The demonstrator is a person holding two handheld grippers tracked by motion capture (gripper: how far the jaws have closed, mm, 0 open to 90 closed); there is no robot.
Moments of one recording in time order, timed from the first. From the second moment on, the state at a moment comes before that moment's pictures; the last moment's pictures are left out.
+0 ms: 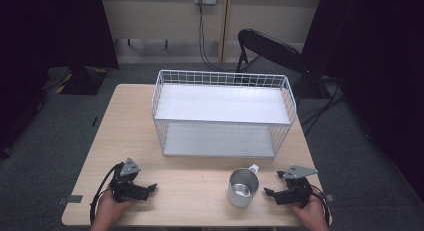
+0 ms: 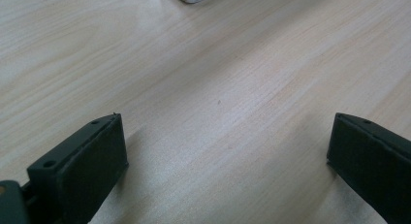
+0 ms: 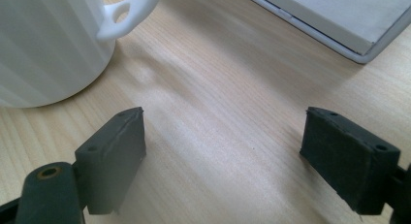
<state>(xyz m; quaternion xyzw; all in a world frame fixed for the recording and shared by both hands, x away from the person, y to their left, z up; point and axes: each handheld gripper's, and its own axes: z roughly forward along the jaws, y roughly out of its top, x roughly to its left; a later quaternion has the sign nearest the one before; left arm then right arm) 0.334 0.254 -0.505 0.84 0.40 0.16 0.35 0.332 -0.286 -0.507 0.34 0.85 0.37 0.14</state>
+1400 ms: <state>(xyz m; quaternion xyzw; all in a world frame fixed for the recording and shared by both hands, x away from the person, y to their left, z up) 0.334 0.254 -0.505 0.84 0.40 0.16 0.35 0.315 -0.248 -0.408 0.28 0.85 0.44 0.10</state>
